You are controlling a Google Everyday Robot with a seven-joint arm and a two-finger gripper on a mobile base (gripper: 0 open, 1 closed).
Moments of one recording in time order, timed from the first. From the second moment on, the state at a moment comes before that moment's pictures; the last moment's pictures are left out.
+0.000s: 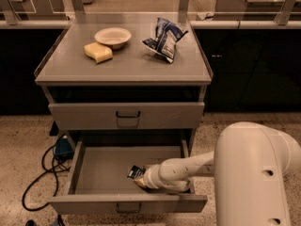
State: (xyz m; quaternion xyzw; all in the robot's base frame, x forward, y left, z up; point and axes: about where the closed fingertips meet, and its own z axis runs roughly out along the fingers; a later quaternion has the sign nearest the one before) arm 0.578 0.024 0.339 -0.42 0.84 0.16 0.30
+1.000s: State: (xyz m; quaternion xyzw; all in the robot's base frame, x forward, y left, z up) arm 0.575 0.023 0.432 -0.44 0.84 0.12 0.31
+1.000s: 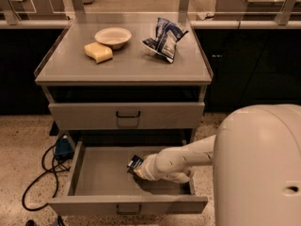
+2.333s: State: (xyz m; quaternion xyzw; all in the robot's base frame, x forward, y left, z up) arm 0.631 0.004 0.663 -0.47 0.79 0.15 0.37
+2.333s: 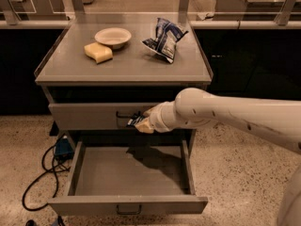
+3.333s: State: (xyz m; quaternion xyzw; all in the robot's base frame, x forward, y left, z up) arm 0.645 0.016 0.737 -0.50 0.77 0.11 0.37
